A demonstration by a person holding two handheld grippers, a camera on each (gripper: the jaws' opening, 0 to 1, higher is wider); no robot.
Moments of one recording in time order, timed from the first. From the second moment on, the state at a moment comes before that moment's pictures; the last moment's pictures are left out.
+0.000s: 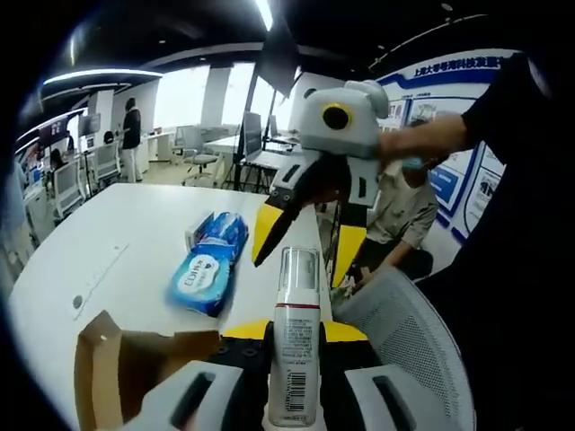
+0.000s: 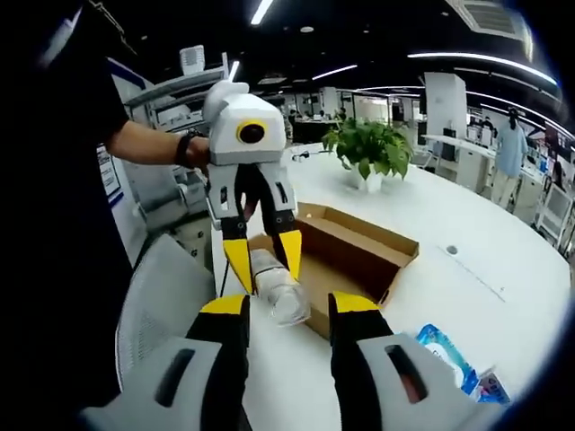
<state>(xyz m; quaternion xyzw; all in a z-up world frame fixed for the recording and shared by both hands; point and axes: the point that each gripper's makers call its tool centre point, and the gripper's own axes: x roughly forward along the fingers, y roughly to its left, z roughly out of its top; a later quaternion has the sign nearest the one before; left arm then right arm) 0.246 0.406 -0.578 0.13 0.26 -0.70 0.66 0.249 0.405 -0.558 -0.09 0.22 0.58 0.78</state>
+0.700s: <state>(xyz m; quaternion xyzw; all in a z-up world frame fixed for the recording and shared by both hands) 0.225 0.395 -0.574 0.12 0.25 -0.74 0.62 0.225 0.405 -0.563 -0.10 0.22 0.62 0.75</state>
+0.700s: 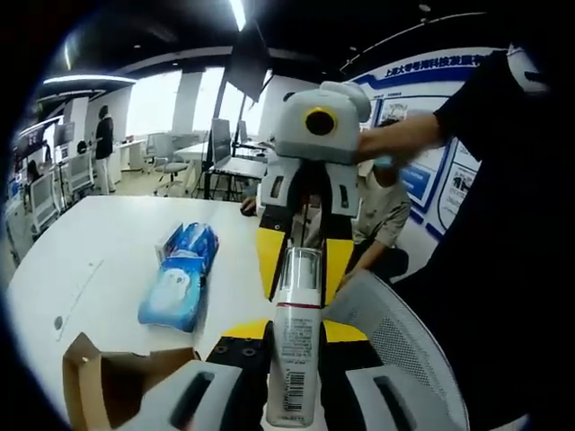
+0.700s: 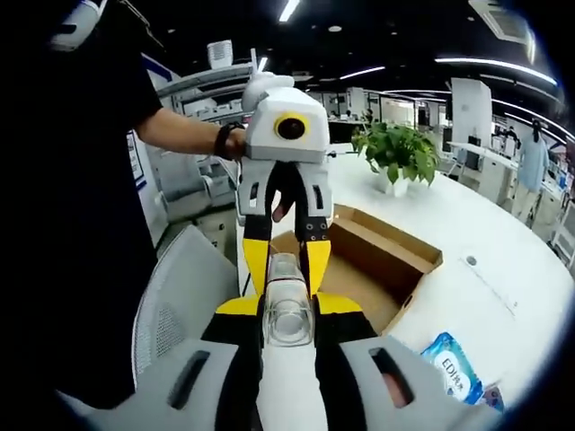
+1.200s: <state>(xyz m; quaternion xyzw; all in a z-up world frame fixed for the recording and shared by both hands) 0.235 0.405 -0.581 0.11 0.25 -0.71 0.65 0.227 0.390 -0.571 -0.09 0.24 0.60 0.75</state>
